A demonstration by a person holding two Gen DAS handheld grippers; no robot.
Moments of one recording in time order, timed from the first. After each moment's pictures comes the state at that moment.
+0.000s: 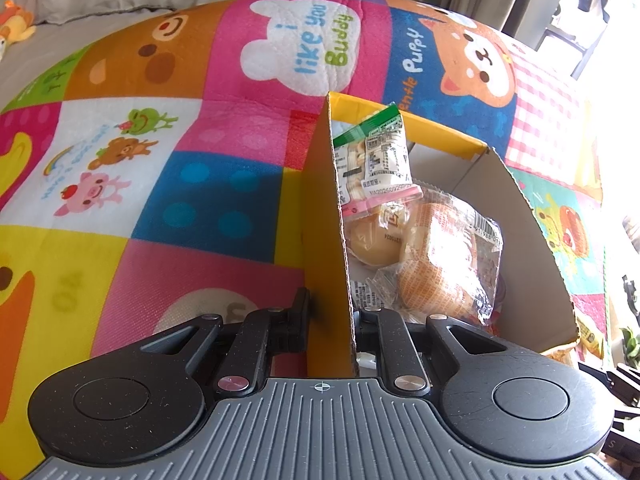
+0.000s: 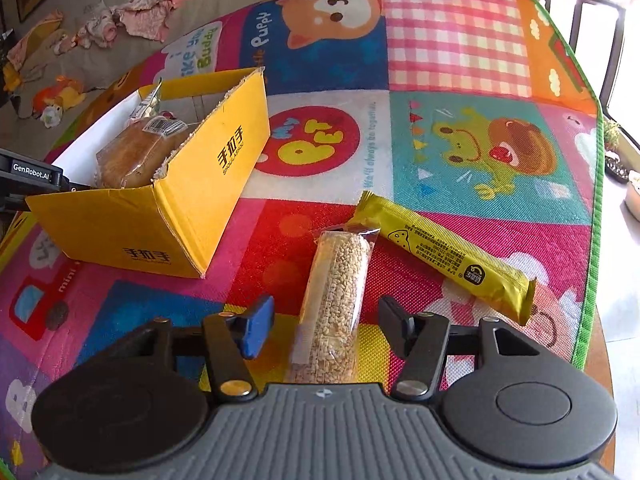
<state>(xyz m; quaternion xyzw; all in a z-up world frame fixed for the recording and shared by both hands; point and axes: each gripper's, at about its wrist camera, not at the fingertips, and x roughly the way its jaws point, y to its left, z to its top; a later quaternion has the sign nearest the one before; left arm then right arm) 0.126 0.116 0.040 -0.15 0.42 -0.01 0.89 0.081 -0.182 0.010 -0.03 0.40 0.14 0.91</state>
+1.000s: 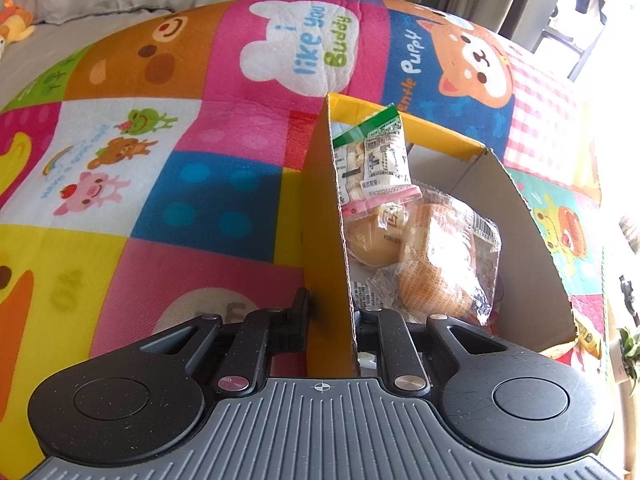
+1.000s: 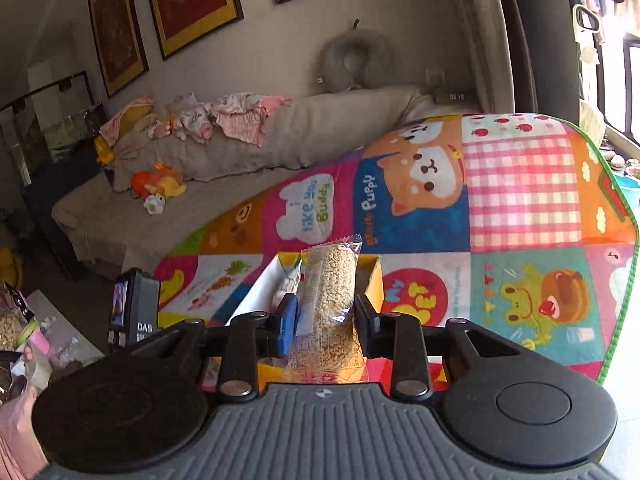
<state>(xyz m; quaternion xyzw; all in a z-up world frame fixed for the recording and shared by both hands) 0.123 0.118 0.040 -0.15 0.42 -0.01 0.90 0.058 -0.176 0.179 0.05 0.28 0.27 0.92</state>
